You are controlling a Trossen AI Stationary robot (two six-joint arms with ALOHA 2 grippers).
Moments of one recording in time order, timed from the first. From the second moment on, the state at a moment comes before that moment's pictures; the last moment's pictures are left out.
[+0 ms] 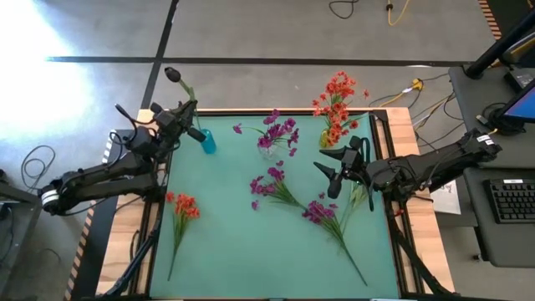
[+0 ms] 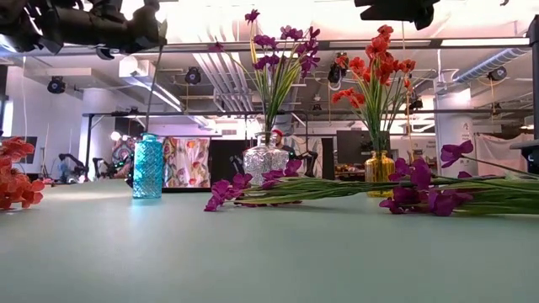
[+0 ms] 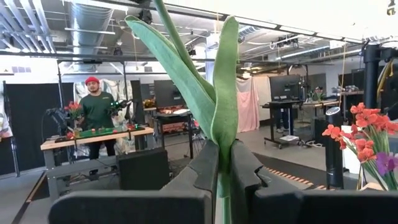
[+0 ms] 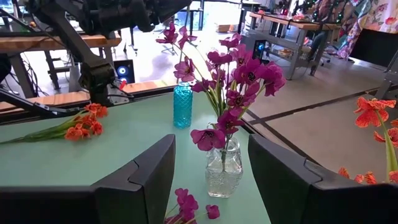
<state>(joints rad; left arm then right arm) 0.49 0.63 0.36 0.61 -0.46 0.23 0.30 0.97 0.76 -0.03 0.76 0.12</state>
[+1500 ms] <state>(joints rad) 0.52 0.80 0.36 0.75 -0.48 0.25 0.30 0.97 0.76 -0.03 0.76 0.12</state>
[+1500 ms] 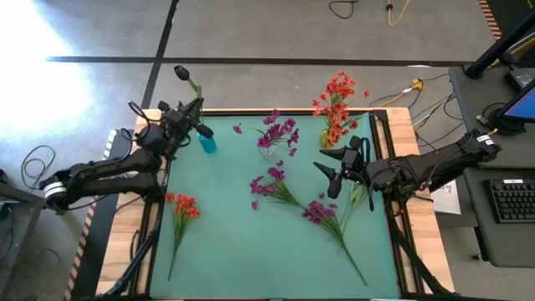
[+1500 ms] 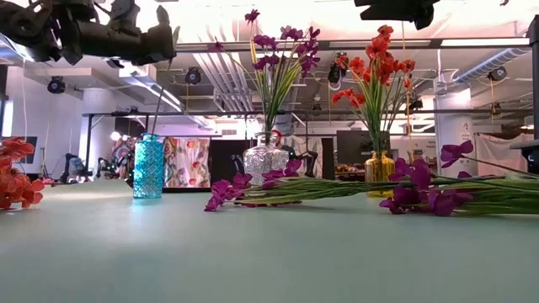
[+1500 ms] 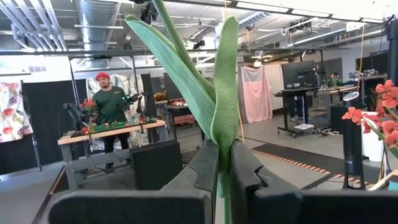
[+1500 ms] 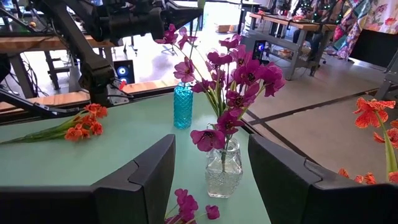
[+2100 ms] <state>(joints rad) 0.52 0.80 0.36 0.73 -0.49 0.22 0.30 0.97 0.76 -0.02 0.76 0.12</state>
